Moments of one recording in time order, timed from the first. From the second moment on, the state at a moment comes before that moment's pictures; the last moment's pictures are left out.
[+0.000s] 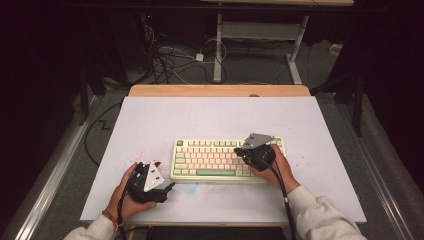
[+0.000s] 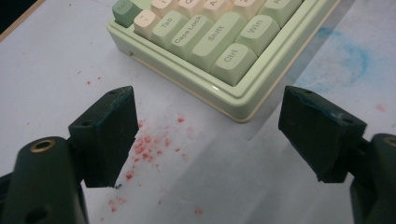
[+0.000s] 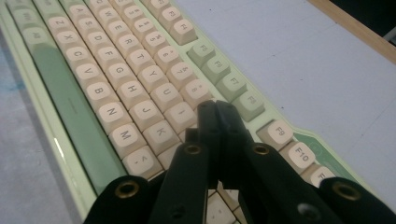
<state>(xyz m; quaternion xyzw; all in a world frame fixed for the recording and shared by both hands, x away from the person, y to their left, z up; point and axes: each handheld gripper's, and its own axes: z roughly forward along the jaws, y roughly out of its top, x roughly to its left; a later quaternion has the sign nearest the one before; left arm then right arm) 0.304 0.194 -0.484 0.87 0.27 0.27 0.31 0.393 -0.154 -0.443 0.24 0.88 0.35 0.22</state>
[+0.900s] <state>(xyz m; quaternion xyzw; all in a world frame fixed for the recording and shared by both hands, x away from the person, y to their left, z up) 0.301 0.192 -0.485 0.88 0.26 0.27 0.30 0.399 -0.146 -0.449 0.24 0.88 0.35 0.22</state>
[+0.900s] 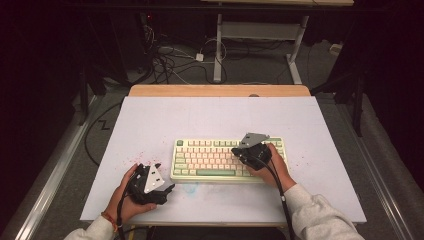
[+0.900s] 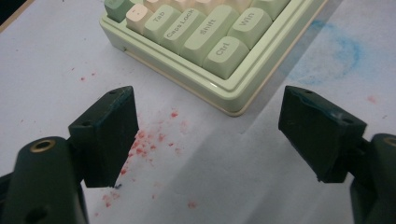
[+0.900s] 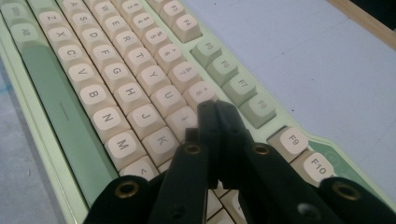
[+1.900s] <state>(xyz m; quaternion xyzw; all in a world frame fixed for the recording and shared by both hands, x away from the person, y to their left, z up) 0.304 0.198 -0.480 0.86 0.29 0.26 0.33 0.355 -0.201 -0.422 0.26 0.81 0.44 0.30</state>
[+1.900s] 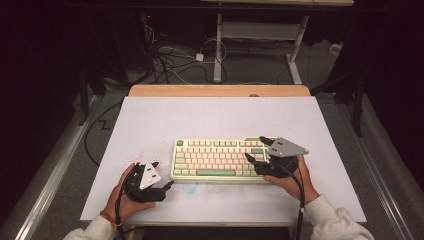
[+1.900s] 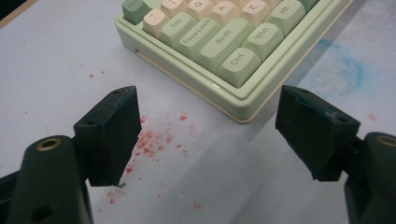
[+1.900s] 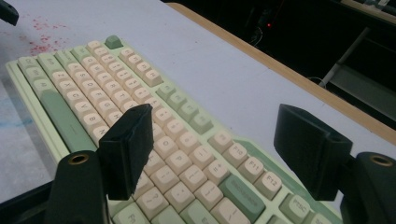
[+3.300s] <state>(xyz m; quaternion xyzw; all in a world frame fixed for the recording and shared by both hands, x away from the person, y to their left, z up) 0.316 0.197 -0.449 0.87 0.29 0.21 0.35 0.303 -0.253 -0.453 0.29 0.80 0.40 0.34</state>
